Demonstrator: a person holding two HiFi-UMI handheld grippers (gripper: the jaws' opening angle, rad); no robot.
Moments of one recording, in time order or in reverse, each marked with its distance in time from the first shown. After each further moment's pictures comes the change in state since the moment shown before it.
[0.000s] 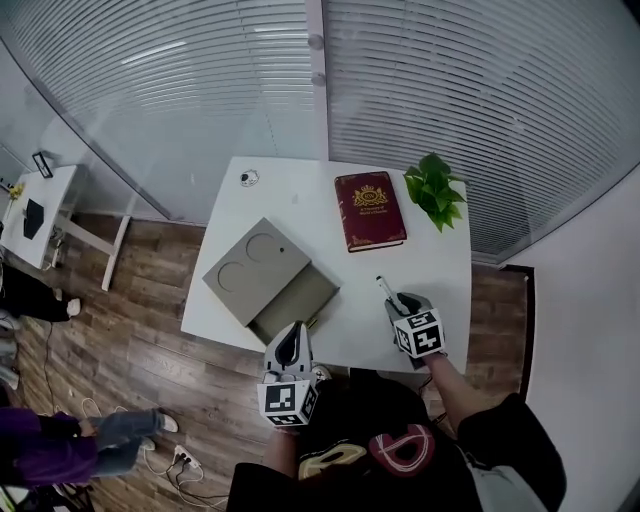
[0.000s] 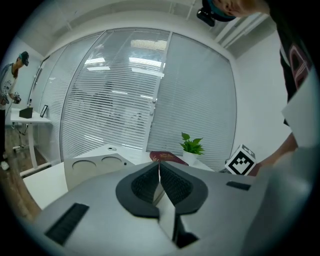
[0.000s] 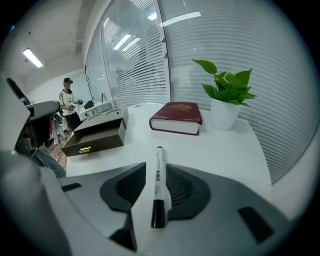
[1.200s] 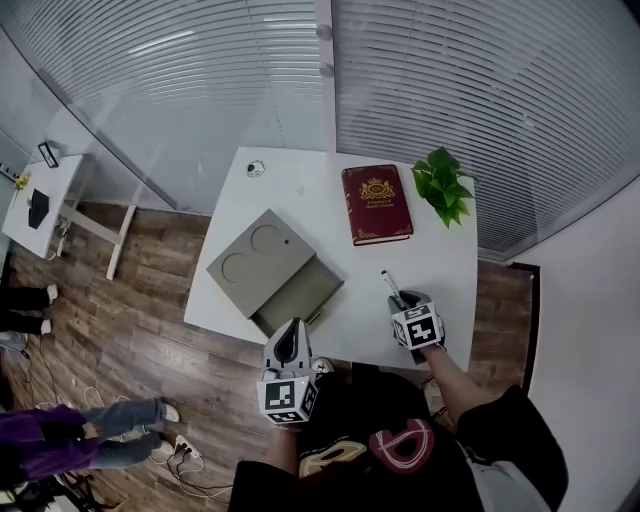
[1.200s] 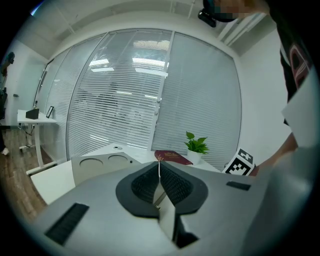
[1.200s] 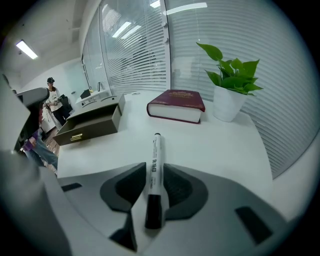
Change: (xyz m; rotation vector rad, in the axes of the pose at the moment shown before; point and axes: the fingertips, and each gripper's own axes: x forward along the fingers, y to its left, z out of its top) left arm -0.009 0.008 -0.001 -0.015 -0.002 0.055; right arm 0.020 -0.004 -0.022 -0.028 0.113 -0.036
